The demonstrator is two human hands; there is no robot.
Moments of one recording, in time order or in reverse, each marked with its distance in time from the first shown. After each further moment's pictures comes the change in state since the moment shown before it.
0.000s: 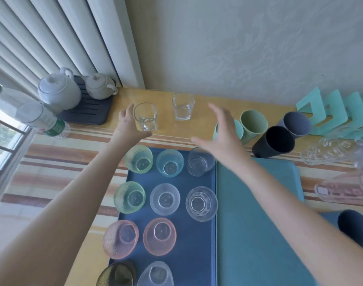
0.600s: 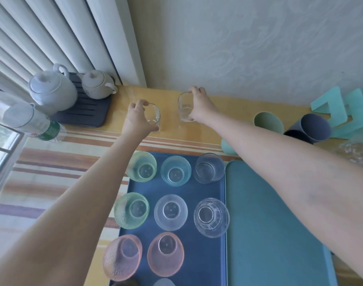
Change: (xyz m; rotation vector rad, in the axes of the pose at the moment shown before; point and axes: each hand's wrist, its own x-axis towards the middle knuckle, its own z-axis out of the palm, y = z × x) left_hand 0.062 -0.005 0.025 -0.059 0.088 0.082; right_hand 0.163 0.042 0.072 -0.382 -0.210 0.144
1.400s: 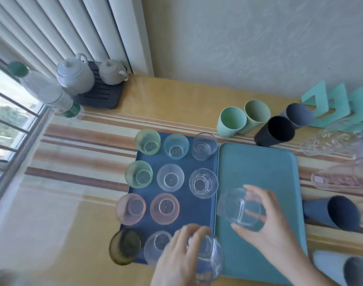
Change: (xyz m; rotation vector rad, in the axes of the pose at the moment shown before) left_hand -0.370 0.045 0.015 0.000 -0.238 0.420; right_hand -0.373 0.071 -0.019 0.519 0.107 -0.049
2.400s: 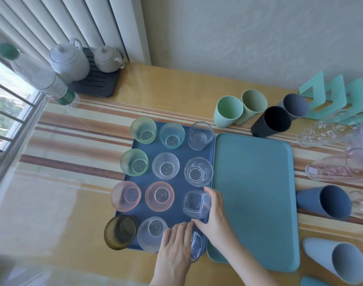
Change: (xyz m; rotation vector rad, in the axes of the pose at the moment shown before) left_hand -0.030 -0.039 0.094 0.389 0.019 -0.121; right_hand -0.008 0.053 0.099 -0.085 -0.097 0.091
